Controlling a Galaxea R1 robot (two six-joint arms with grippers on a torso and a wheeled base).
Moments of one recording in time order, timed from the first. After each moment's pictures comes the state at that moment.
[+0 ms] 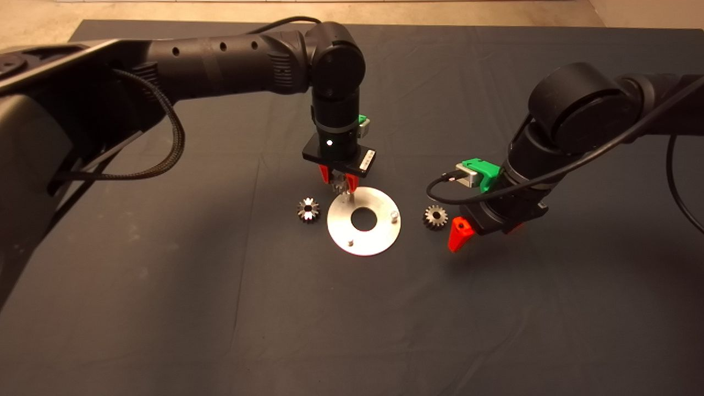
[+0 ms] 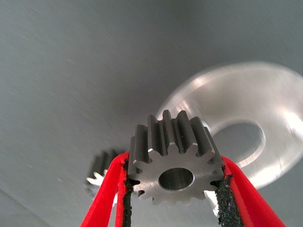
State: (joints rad) left arm -0.46 2.92 -1.60 0.13 1.48 -0.95; right arm 0.42 2.48 -0.97 -0.03 -1.53 1.23
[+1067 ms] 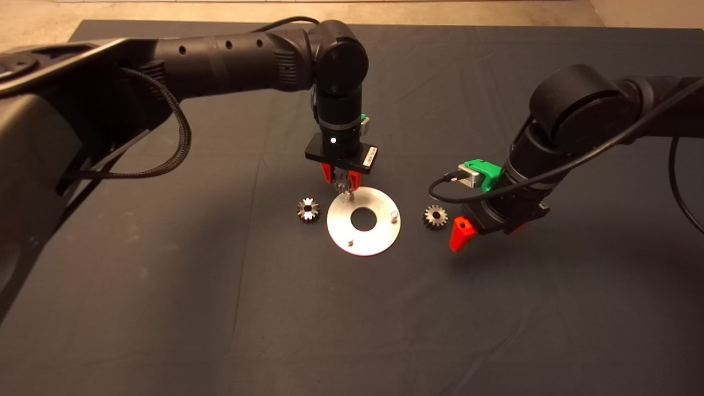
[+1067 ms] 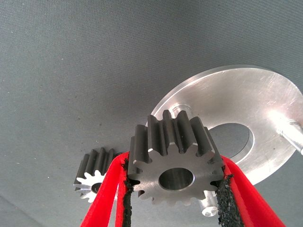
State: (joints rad) left arm -0.46 2.94 -1.62 0.11 1.48 -0.97; right arm 0.41 2.47 -0.98 -0.04 -1.53 1.23
